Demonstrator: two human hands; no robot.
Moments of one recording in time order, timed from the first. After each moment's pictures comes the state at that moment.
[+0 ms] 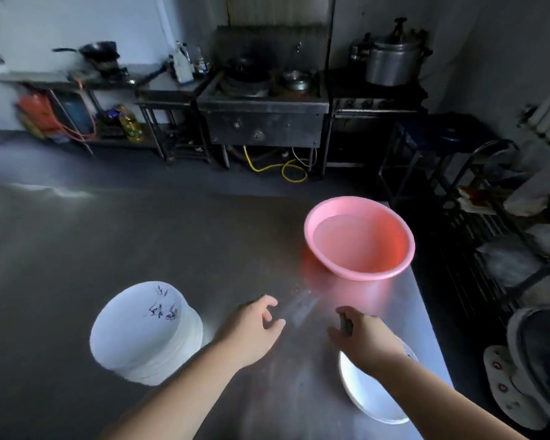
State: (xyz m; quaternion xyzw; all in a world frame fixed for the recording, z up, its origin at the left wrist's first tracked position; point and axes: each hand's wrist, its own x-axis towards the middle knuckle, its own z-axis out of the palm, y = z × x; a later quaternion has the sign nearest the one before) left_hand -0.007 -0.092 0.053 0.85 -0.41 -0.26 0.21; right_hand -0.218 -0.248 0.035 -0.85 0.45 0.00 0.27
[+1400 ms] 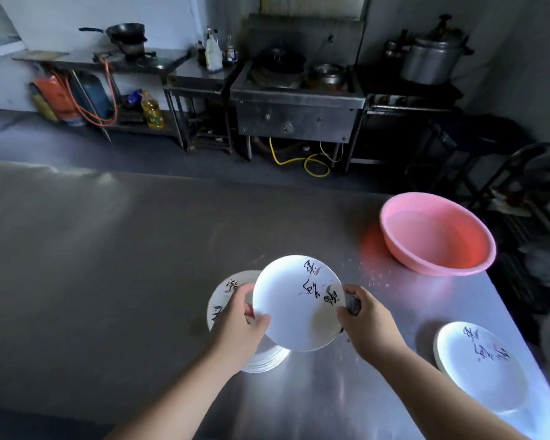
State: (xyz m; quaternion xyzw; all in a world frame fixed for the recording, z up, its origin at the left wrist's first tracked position) left_hand 0.164 0.085 0.041 0.80 -0.25 -0.31 0.45; right_hand -0.031 -0.082 0.061 -0.75 0.50 -0.12 0.41
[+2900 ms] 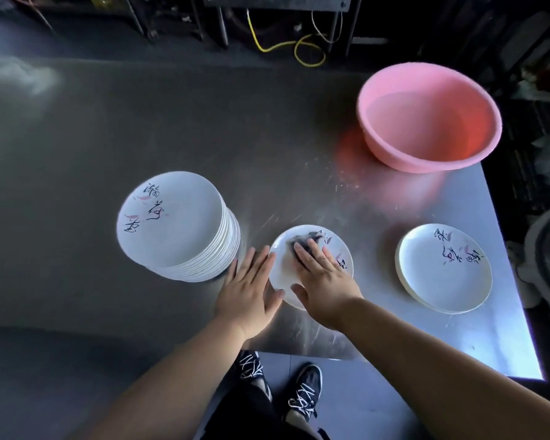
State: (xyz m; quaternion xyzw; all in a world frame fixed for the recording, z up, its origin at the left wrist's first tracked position) left_hand 0.029 0.052 -0.146 0.83 -0.54 -0.12 0.05; right_hand -0.125 -0.105 -0.098 -0.95 0.23 0.15 0.17
